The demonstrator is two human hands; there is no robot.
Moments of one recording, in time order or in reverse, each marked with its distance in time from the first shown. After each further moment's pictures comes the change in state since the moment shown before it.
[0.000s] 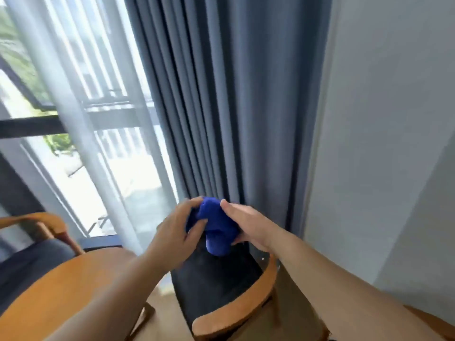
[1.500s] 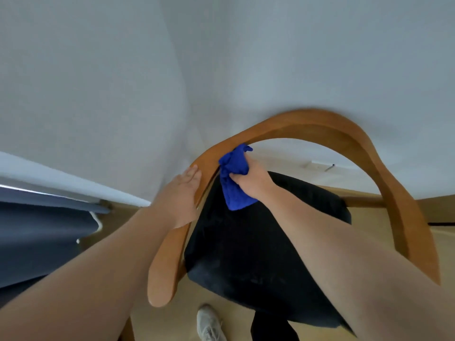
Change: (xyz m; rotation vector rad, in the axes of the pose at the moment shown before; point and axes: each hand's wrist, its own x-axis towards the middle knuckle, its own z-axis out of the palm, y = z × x) left_hand 0.031 0.092 0.672 0.248 -1.505 0.739; right_hand -0.234 0.435 -0.387 0.051 1.410 0.697
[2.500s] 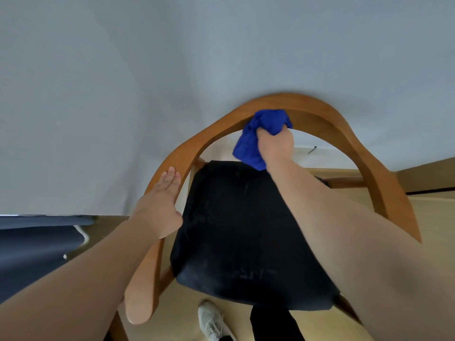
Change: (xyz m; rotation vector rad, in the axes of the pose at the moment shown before) left_hand 0.013 0.027 0.014 0.130 -0.065 -0.133; right_hand 0.032 0.039 -0.081 0.453 0.613 0.277
